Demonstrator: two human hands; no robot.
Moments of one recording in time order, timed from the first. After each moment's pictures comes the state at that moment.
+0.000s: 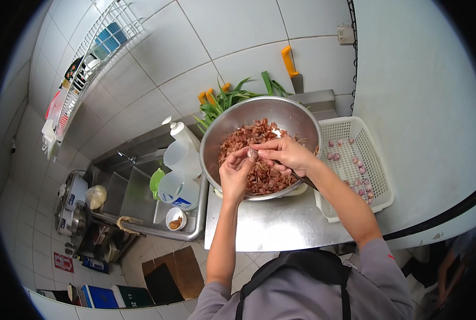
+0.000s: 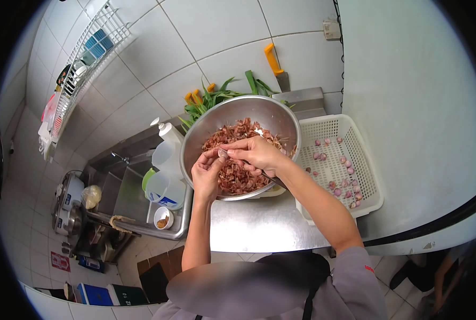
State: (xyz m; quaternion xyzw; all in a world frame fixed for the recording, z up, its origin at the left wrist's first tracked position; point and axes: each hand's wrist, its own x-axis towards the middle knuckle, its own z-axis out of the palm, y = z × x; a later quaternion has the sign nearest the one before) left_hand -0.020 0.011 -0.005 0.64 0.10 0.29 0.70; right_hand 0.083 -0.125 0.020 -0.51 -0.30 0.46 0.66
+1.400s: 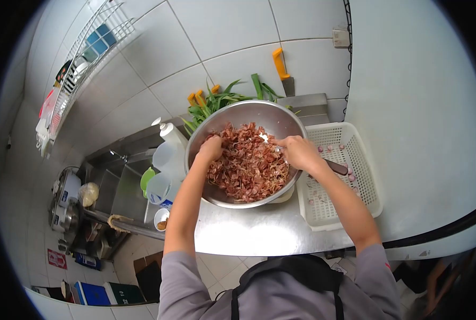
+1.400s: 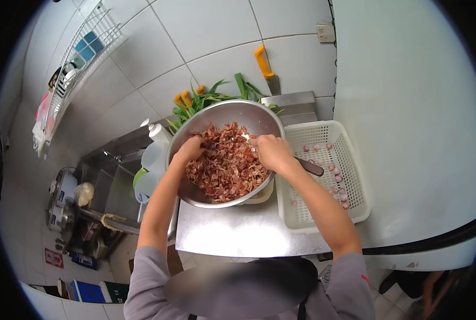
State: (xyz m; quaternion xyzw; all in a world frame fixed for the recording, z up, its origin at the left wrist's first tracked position) left_hand 0.087 0.149 -0.042 1.00 0.07 0.02 0.02; right_hand 0.134 -0.157 -0.005 -0.88 -0.38 0.00 0.28
